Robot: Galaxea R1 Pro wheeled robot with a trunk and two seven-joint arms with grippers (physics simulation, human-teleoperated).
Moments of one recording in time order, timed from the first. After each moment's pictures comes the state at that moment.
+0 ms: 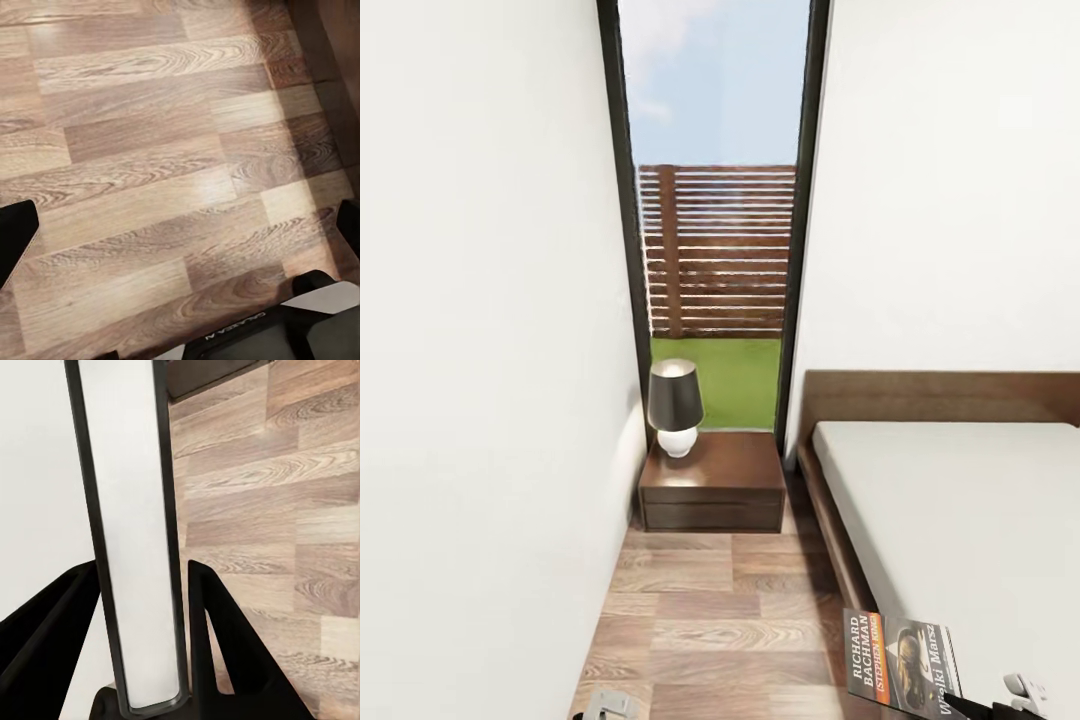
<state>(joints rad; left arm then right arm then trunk) -0.46 0.02 0.12 -0.02 -0.22 -0.19 -0.36 -0.46 -0.52 0.14 -0.01 -0.50 0.01 1.16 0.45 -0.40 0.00</state>
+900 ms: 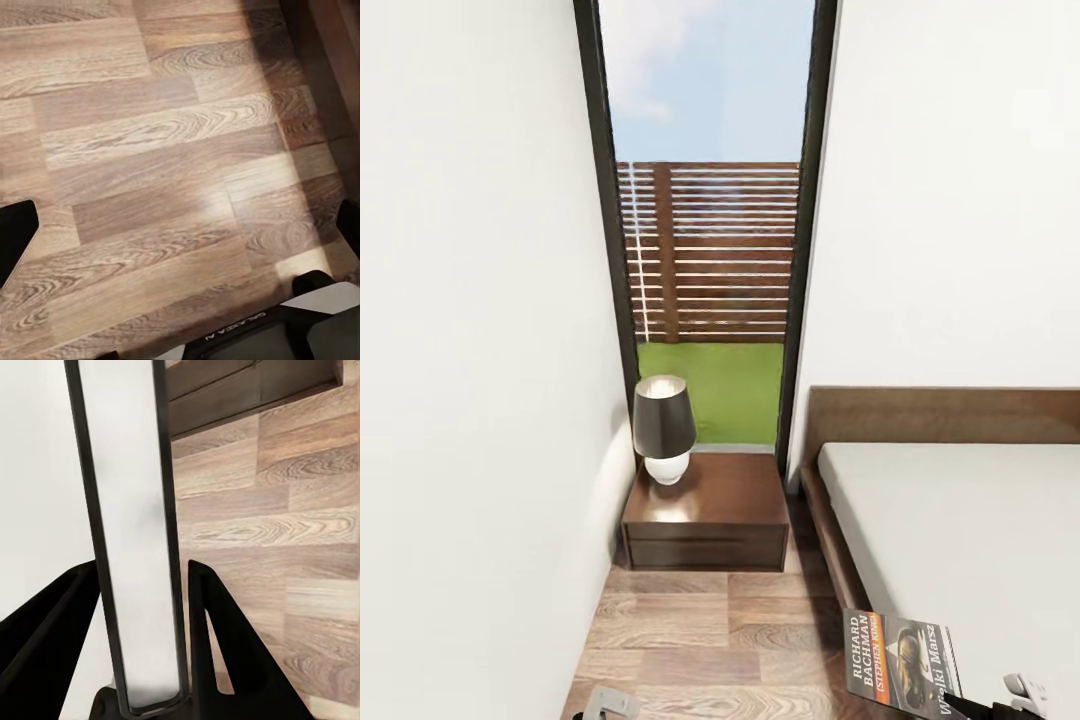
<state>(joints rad) -0.46 0.02 0.12 -0.02 -0.22 -0.19 -0.36 -0.46 -0.52 0.14 -0.01 -0.50 0.01 1.16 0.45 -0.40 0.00</state>
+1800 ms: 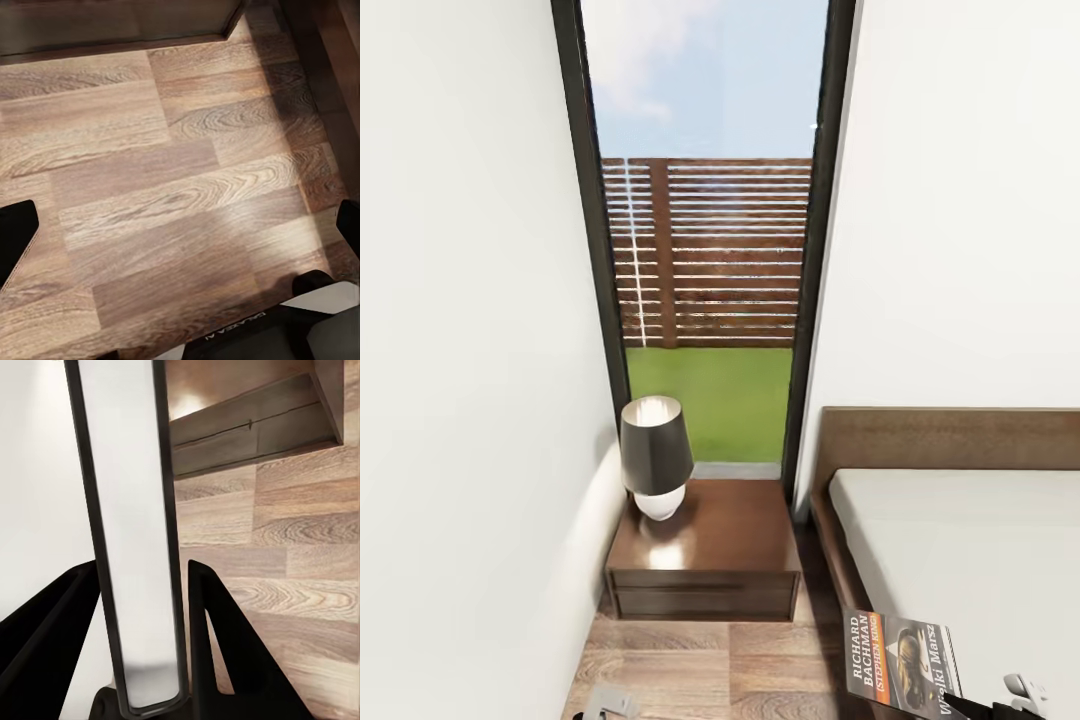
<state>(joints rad) -0.46 0.02 0.12 -0.02 -0.22 -0.19 -0.36 -0.46 -0.52 0.14 -0.01 -0.50 0.01 1.16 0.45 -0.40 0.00</state>
